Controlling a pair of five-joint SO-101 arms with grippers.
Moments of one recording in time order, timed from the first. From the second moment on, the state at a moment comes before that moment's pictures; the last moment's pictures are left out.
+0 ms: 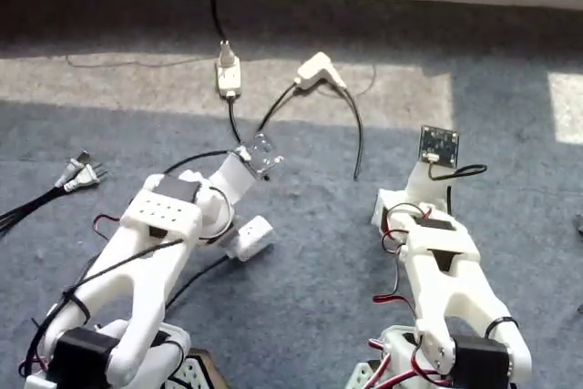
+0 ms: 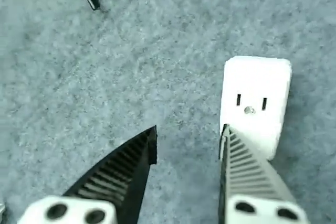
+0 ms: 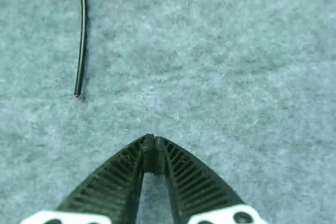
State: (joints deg) left arm 10.2 -21.9 52.6 53.0 -32.7; right arm 2.5 -19.8 67.5 16.4 -2.9
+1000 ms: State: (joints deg) left arm 12.5 -21.6 47.2 60.4 -33.2; right arm 2.5 -19.8 67.5 16.4 -2.9
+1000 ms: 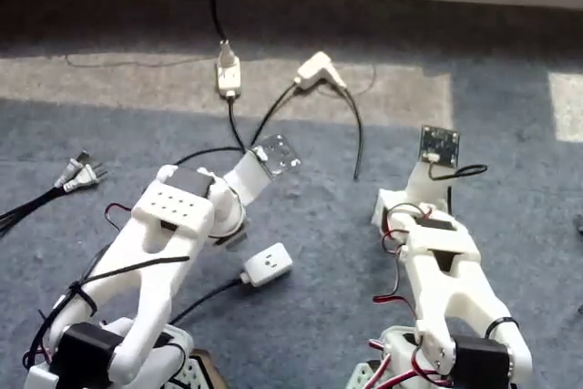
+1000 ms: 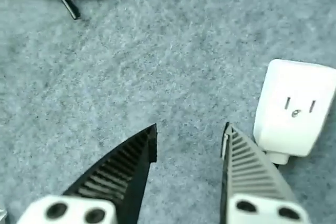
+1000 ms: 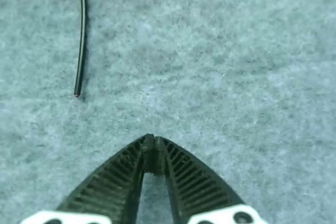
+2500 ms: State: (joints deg) left arm 8.0 -21.6 46.2 58.7 -36.0; right arm 2.5 -19.8 67.5 16.4 -2.9
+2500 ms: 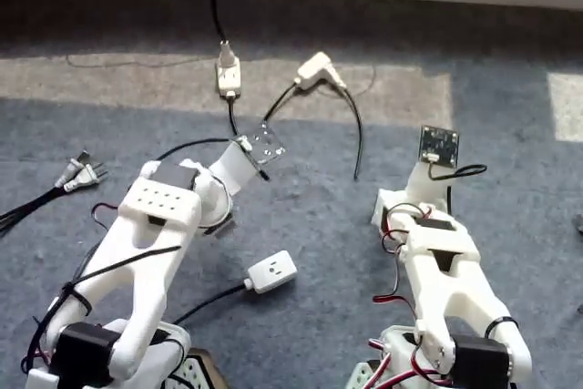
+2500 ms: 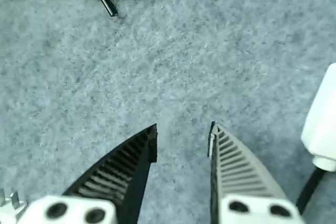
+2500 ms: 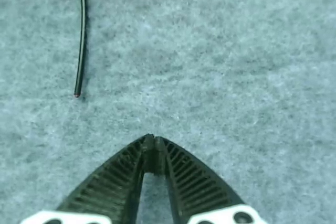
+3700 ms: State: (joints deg) left arm 23.7 -21.6 51.2 58.7 -26.4; right arm 2.5 -19.8 67.5 16.4 -2.9
